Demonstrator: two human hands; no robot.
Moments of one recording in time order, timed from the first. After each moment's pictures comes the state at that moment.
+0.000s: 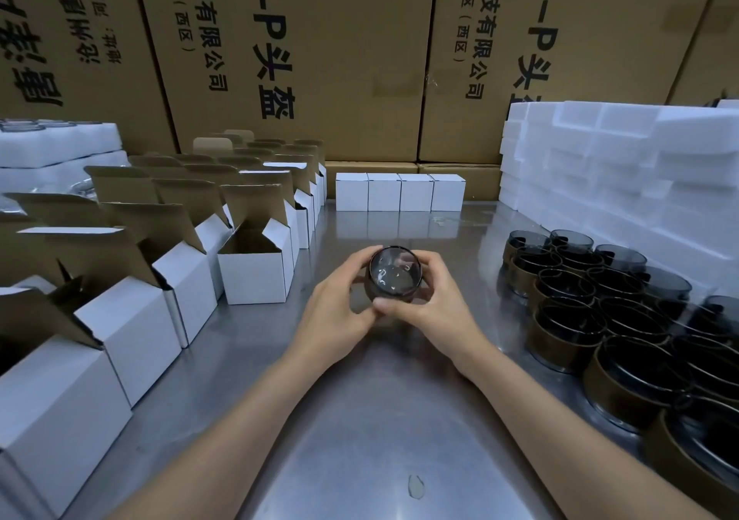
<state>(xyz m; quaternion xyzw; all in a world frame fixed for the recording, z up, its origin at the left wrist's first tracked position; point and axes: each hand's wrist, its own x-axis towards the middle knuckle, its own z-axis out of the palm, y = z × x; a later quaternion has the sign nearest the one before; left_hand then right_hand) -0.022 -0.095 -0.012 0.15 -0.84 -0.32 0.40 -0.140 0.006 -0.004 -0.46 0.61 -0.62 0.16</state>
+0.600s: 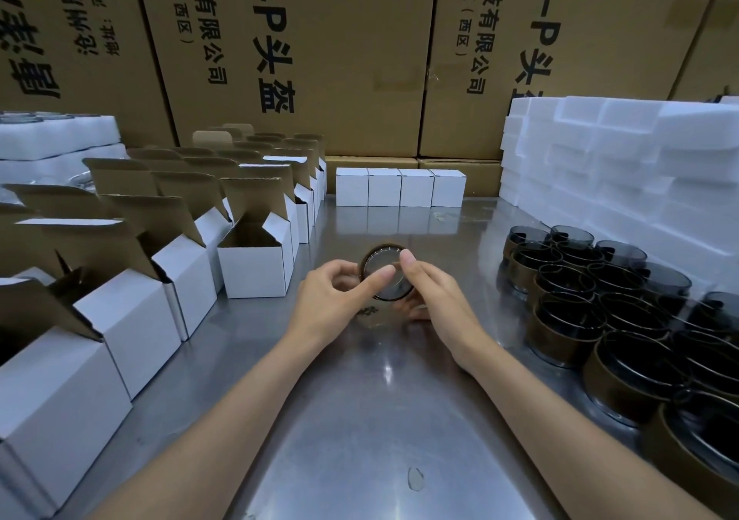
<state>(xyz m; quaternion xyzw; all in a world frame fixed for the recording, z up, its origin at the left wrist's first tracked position) -0.023 -0.093 -0.003 0.28 -0.73 -0.49 0.39 -0.134 0.008 0.006 -0.40 0.63 -0.62 0.24</state>
